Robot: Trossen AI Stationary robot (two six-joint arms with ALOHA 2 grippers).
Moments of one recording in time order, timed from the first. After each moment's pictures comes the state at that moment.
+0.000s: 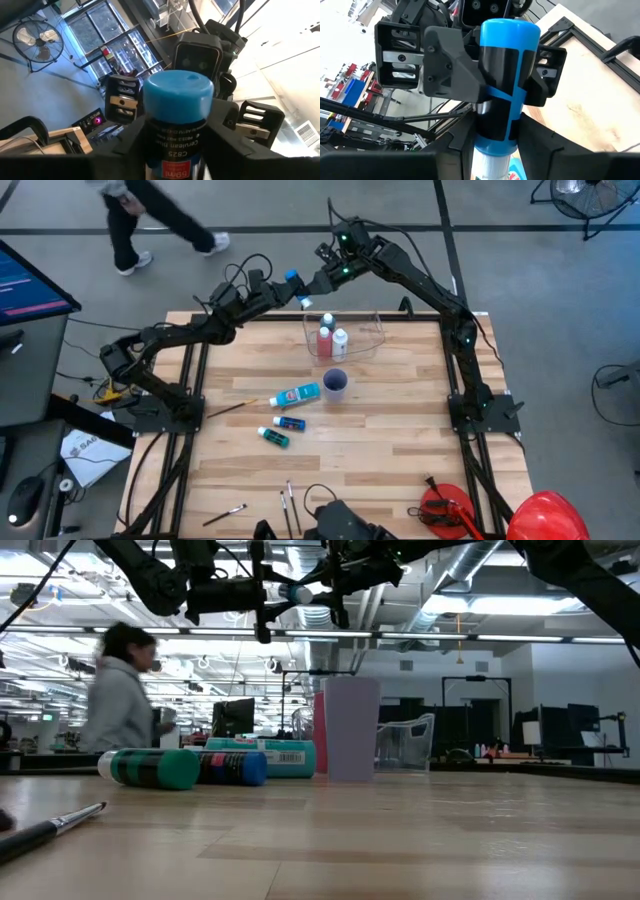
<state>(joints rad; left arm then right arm) 0.69 1.49 0.85 0.96 0.27 -1.13 -0.62 2.14 2.36 -0.78 -0.79 0.42</state>
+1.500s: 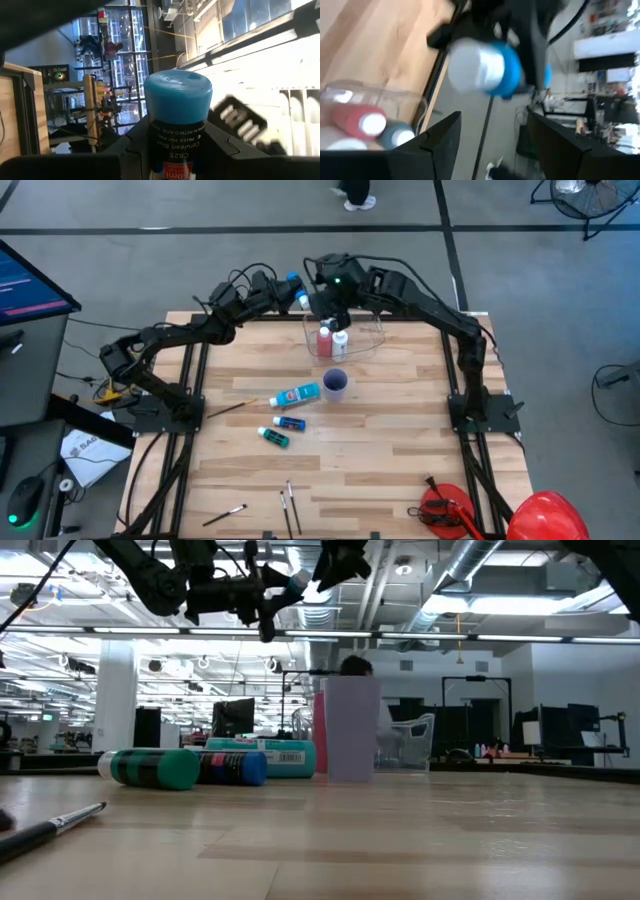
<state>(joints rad) 0.69 1.49 0.85 0.97 0.31 -1.63 -0.30 1.99 2.33 -0.97 0.32 -1.03</state>
